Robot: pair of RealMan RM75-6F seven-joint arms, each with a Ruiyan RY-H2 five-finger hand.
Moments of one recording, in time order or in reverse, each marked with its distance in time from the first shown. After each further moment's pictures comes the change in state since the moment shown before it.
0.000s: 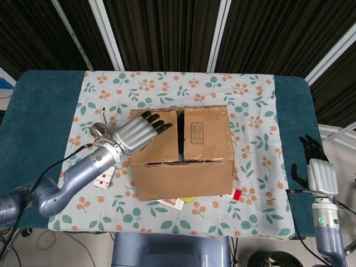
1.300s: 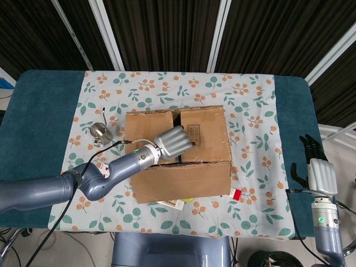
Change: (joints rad) left arm -0.329 -0.201 0.166 0.237 -0.070 -0.099 -0.029; right arm -0.061 -0.014 0.091 0.006 -0.052 -0.059 0.018
